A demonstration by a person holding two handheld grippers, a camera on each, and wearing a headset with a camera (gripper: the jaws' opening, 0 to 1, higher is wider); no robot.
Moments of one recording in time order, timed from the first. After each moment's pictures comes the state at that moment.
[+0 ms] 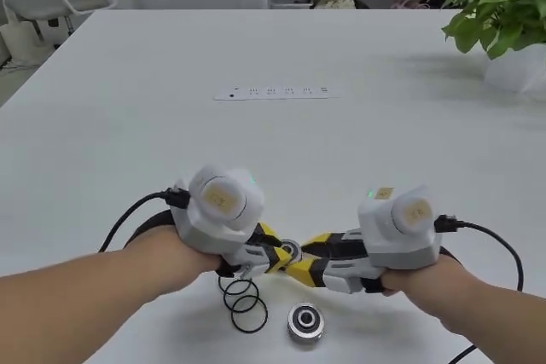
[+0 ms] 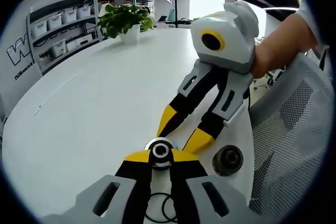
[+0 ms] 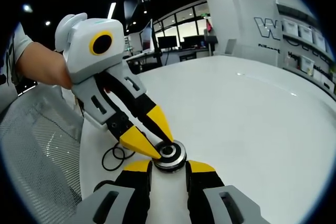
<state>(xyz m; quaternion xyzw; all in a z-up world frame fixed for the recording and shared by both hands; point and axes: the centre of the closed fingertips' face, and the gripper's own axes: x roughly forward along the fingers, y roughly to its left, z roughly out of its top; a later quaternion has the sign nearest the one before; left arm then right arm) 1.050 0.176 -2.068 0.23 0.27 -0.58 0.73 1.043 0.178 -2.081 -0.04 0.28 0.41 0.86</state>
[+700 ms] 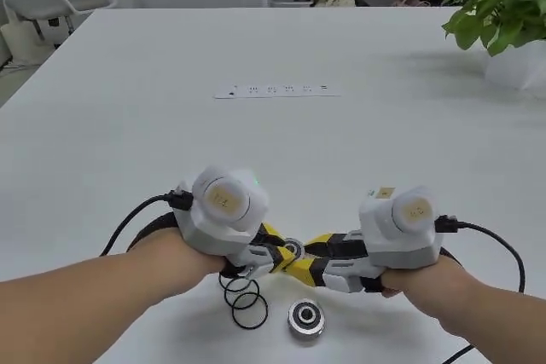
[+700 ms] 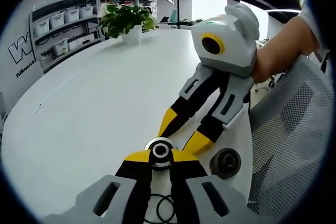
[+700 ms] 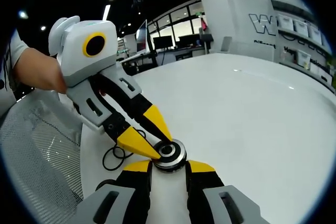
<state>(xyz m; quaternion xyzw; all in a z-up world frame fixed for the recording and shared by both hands) 1.047 0.174 -2.068 0.23 0.27 -0.58 0.74 1.038 0.175 -2.085 -0.03 0.29 0.40 0.87</state>
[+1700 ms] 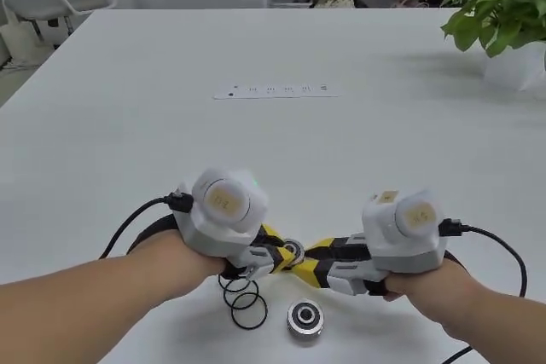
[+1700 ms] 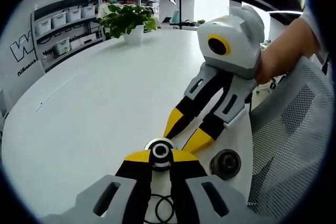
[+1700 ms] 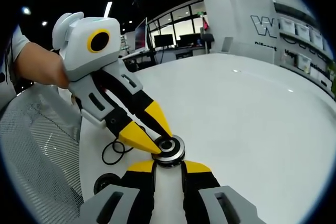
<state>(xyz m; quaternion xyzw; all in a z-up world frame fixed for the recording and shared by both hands) 1.046 0.173 -2.069 0.22 0.27 -0.57 0.74 1.034 0.171 -2.086 -0.06 0.29 0.40 0.87</state>
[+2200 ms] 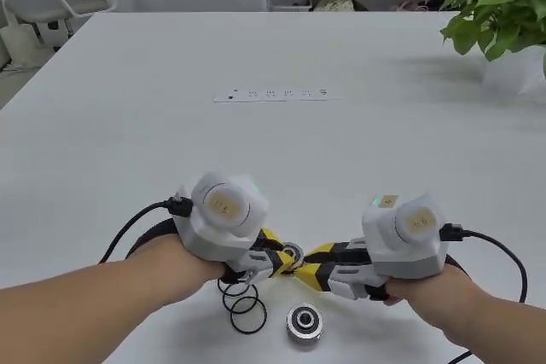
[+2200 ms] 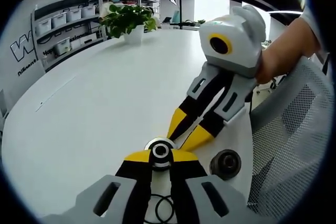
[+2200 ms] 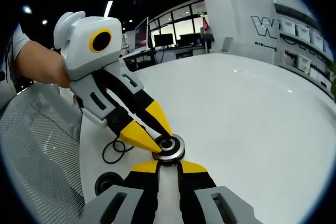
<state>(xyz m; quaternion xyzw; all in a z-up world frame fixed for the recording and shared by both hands) 1.046 0.173 -2.069 0.22 0.27 -0.57 0.74 1.033 0.168 -2.085 -0.05 0.29 0.40 0.87</state>
